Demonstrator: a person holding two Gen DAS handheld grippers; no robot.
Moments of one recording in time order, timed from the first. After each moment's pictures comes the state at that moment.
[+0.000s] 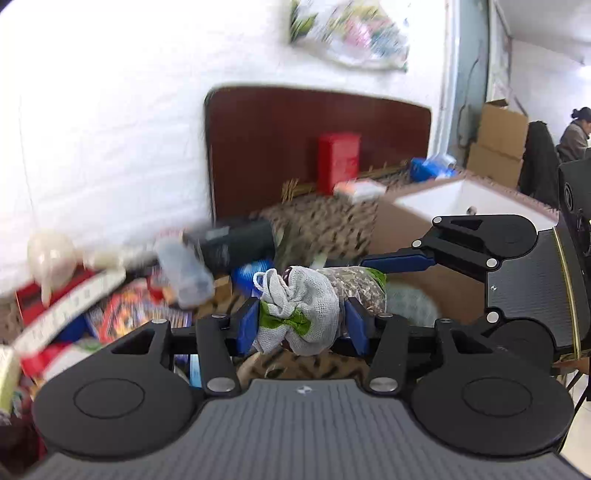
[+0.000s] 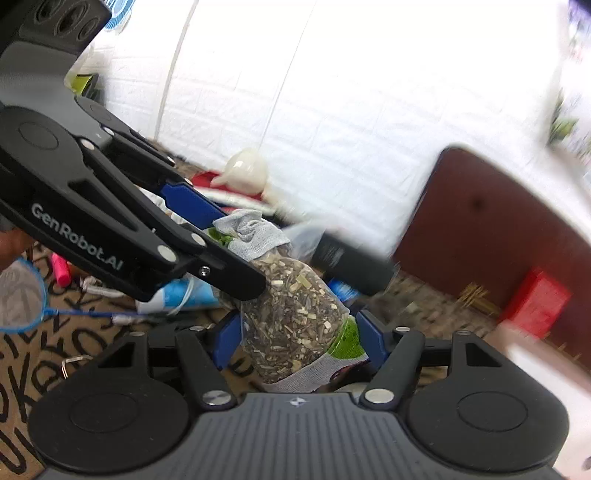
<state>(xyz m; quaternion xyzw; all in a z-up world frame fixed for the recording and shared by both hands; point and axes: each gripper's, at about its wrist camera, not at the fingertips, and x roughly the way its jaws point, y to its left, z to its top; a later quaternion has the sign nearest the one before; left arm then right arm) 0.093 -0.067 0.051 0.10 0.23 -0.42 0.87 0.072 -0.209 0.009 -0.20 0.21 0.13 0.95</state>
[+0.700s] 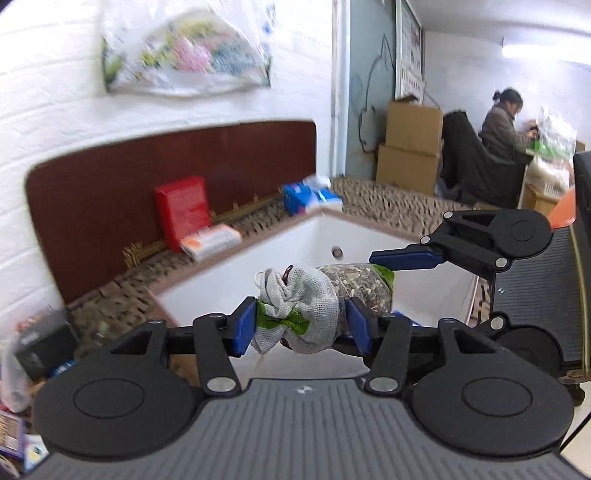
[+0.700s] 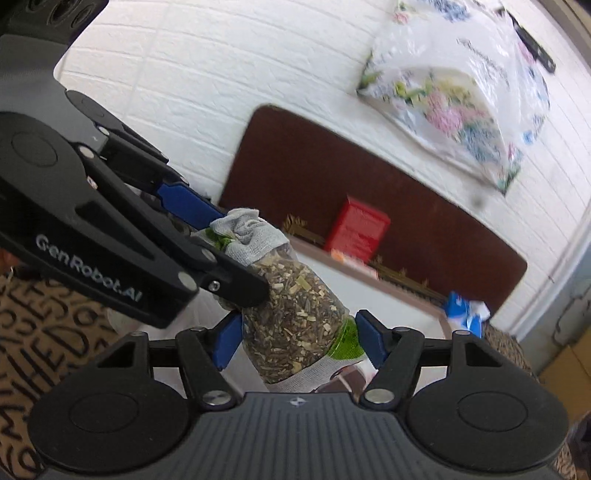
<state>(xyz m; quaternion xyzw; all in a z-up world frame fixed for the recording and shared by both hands) 0.037 -0.263 0.051 0.13 0.21 -0.52 0.82 -0.015 -0.368 0.028 -0.19 0.25 -0.05 0.95</state>
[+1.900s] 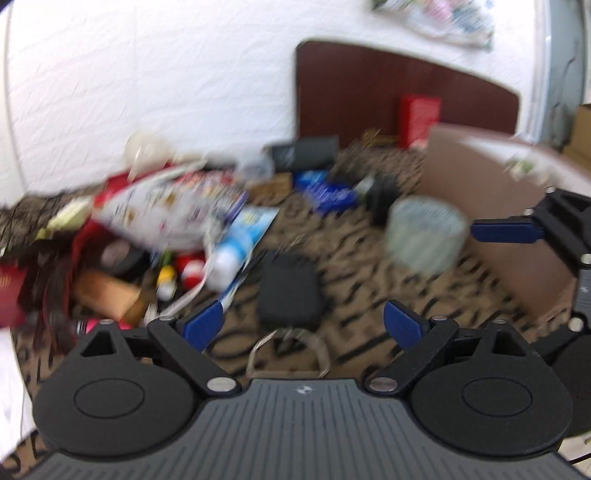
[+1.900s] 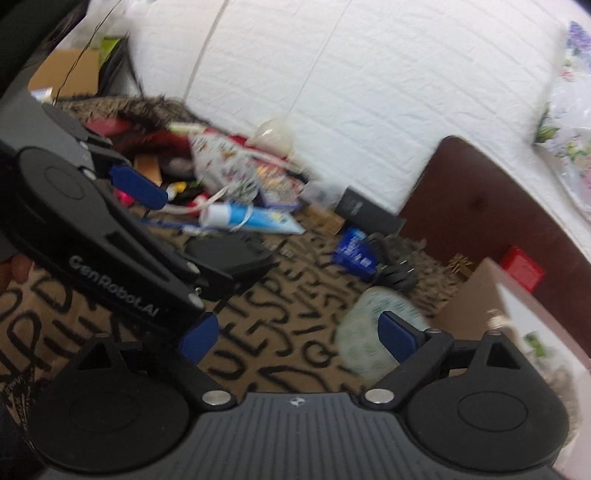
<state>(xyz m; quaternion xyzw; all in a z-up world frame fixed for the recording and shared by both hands) 0.050 -0.076 -0.024 0.08 0.30 -0.24 0.92 -0.006 -0.190 -0.045 -0.25 0.25 0.12 0.93</state>
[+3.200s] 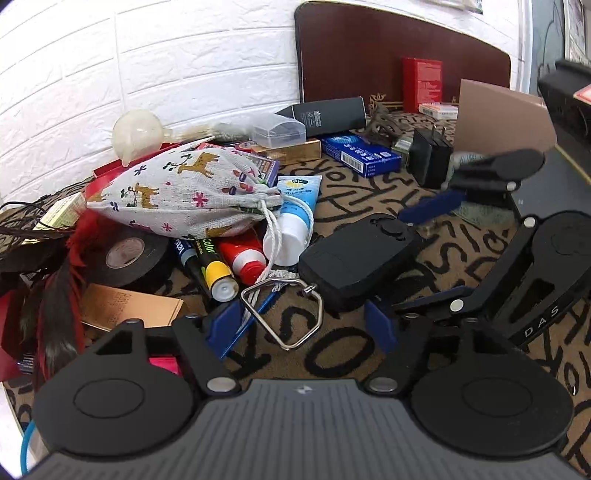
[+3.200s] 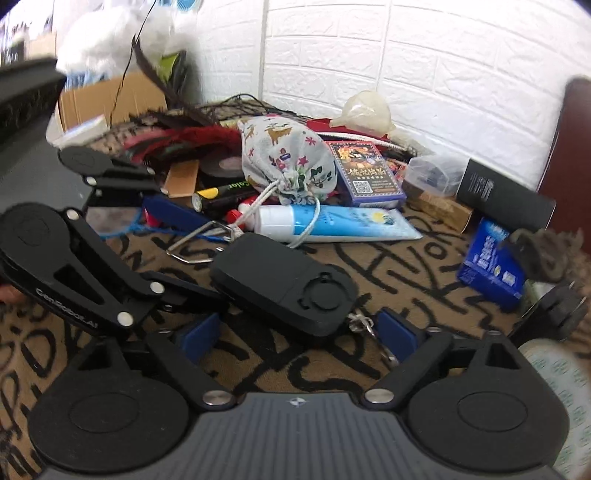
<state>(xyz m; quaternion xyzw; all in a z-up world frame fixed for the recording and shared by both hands) 0.099 -0.027 -0.048 0.13 0.30 -0.29 0.90 0.100 -0.194 -0.067 -0.12 0.31 0.33 0.88</state>
